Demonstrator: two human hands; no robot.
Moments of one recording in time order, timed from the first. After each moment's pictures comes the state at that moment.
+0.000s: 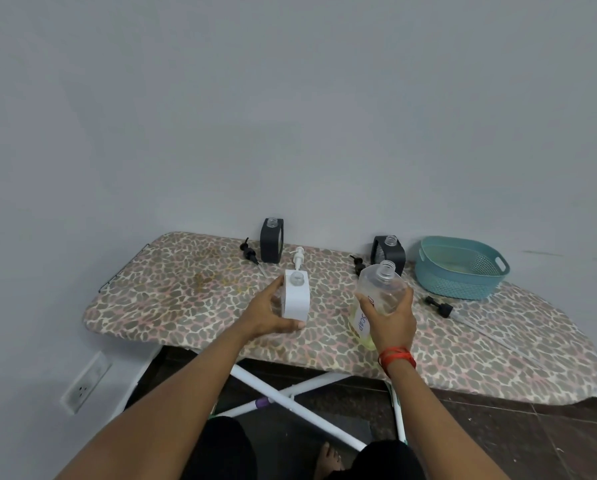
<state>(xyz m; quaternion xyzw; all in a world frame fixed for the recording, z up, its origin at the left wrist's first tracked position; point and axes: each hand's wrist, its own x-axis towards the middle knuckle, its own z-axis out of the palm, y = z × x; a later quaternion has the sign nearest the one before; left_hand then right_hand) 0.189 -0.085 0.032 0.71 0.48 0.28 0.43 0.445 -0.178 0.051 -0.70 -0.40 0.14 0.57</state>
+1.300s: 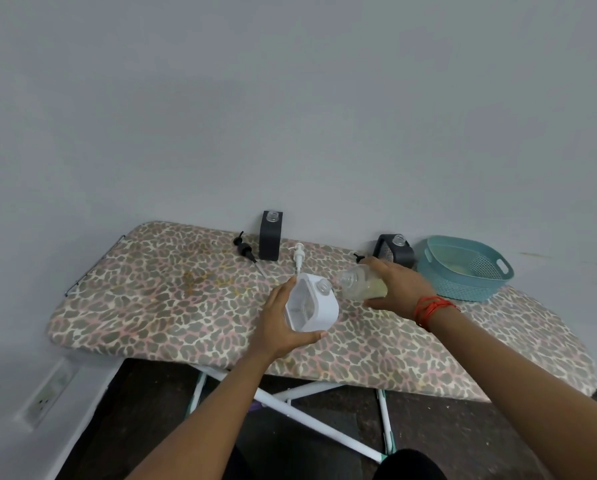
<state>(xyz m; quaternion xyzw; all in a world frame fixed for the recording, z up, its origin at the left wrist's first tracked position) 0.202 -0.079 -0.009 0.73 0.43 0.40 0.35 0.464 -0.113 0.131 -0.66 -0.74 0.02 0.06</state>
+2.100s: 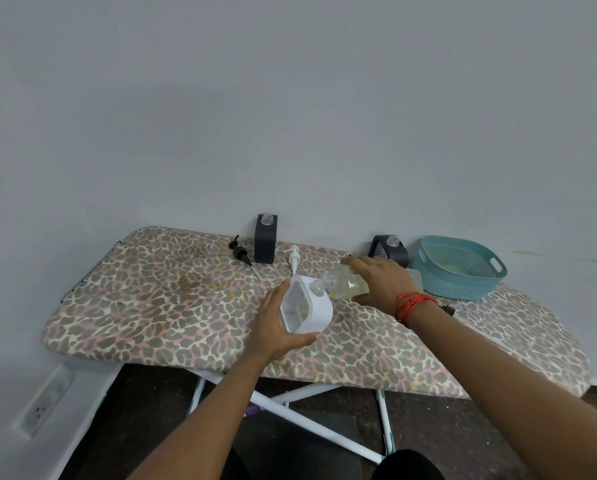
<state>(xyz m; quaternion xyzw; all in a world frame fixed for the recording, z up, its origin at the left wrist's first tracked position) 0.202 -0.081 -0.006 0.73 0.43 0.40 0.35 0.449 -0.102 0.128 -0.64 -0.77 -0.08 0.01</state>
